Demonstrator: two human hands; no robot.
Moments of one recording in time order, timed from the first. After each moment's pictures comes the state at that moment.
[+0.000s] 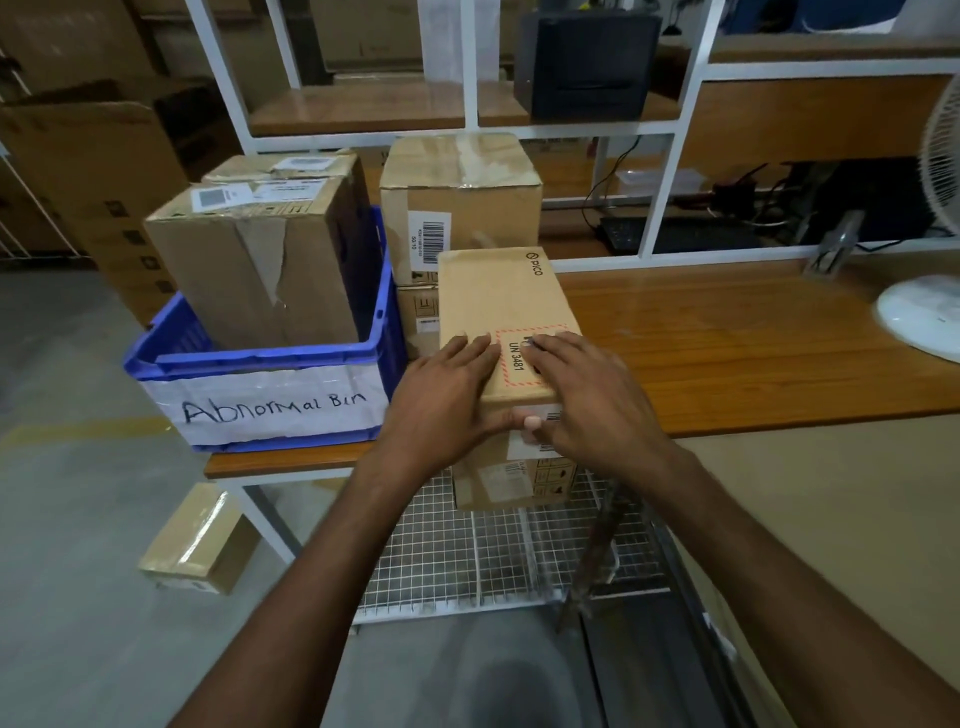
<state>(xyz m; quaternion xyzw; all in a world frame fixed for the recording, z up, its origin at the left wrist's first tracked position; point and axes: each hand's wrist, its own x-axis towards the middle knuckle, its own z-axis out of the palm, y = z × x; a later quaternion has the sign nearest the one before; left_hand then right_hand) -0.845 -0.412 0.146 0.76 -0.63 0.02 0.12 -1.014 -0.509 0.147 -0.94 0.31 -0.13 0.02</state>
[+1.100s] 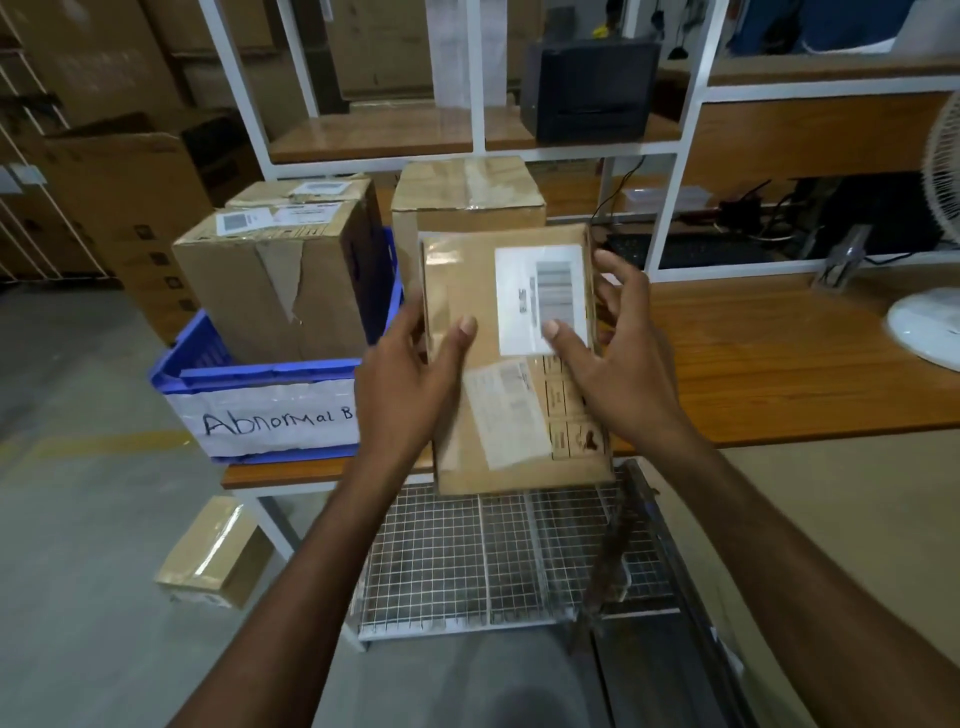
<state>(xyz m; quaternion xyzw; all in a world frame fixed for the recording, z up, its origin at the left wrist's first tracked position) -0.850 -0.384 0.180 0.72 -0.44 0.03 0.55 -1.021 -0.506 0.188 -0.77 0.33 -0.43 0.34</state>
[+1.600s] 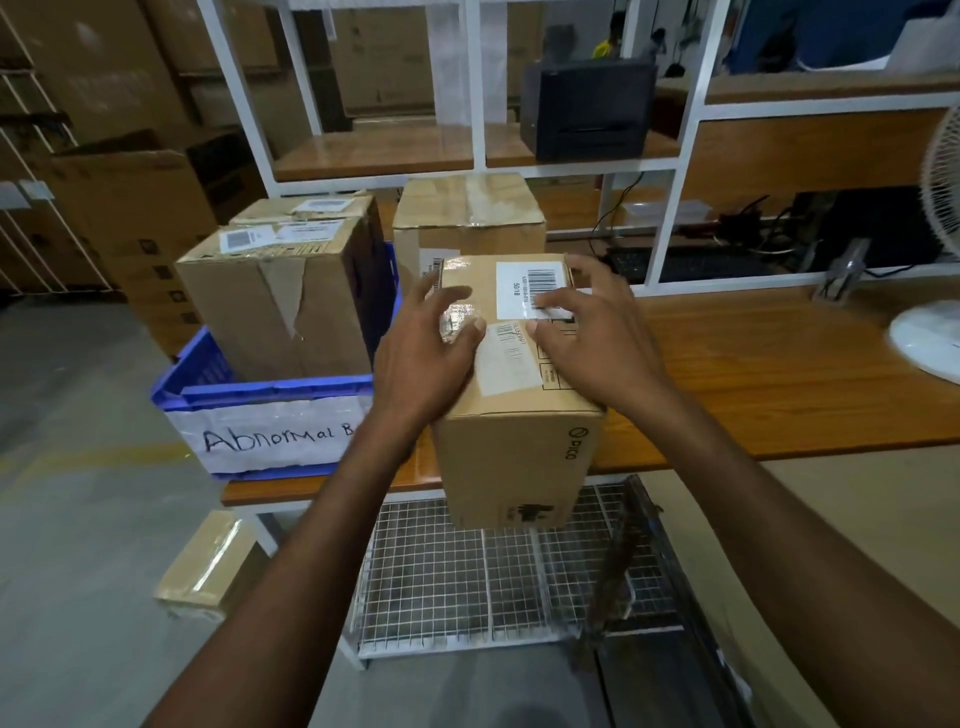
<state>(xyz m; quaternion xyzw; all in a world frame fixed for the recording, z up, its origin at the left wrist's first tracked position) -0.821 -0.433 0.196 0.75 -0.50 0.04 0.44 -0.991 -0.546 0.208 -0.86 0.36 -0.32 0.16</state>
